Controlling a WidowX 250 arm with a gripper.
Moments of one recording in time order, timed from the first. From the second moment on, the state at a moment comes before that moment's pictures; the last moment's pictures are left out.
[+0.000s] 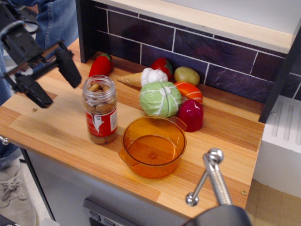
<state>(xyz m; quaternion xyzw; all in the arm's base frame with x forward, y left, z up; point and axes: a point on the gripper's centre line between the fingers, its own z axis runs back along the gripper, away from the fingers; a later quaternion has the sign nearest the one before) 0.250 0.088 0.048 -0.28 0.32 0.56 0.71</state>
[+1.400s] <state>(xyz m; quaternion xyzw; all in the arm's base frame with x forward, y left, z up) 0.279 0.027 0.056 -0.18 0.23 0.57 0.76</state>
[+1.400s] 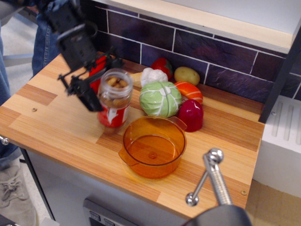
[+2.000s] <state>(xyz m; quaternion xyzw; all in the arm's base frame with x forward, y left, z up) 0.277 -0.015 0.084 -0.08 0.02 0.49 0.87</state>
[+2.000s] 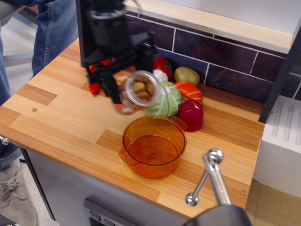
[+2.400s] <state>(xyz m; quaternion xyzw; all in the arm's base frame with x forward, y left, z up) 0.284 -0.019 0.100 -0.02 -0.15 0.44 0.88</state>
